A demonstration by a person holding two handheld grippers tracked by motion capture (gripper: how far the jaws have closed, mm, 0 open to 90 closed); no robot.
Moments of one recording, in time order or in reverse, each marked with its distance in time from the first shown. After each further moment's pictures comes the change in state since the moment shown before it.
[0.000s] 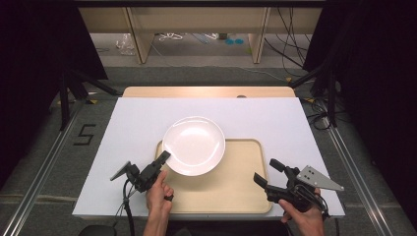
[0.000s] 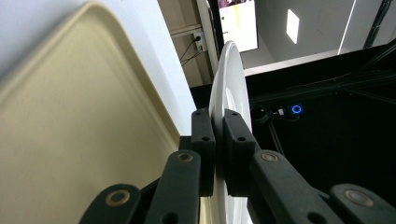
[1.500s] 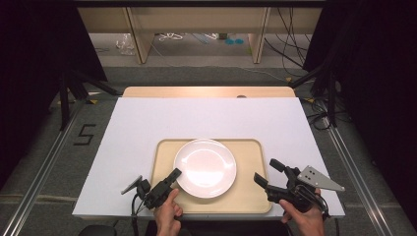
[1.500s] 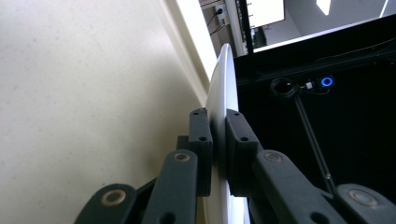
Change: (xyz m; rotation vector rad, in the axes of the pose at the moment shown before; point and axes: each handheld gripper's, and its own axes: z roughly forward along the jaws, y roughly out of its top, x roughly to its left) left arm 0.008 -0.046 -0.017 0.075 0.095 0.056; right arm 0.000 0.000 -0.001 -0.009 0.005 0.009
